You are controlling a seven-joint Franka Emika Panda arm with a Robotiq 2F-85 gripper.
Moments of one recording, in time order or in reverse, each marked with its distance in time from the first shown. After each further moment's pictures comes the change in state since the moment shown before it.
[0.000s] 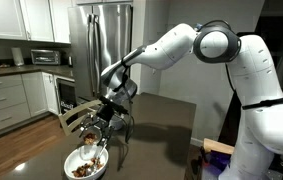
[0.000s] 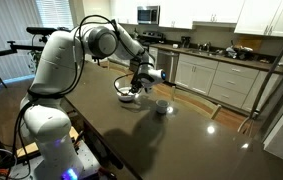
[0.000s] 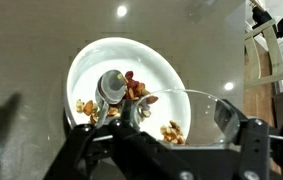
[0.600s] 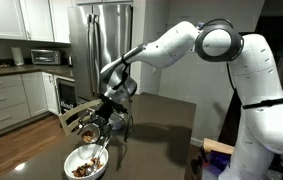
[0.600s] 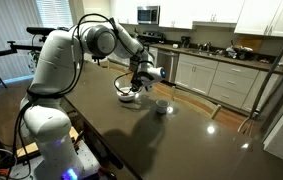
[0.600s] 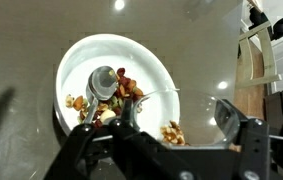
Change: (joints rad) arm 0.002 -0.018 0.008 0.000 0.000 0.029 -0.029
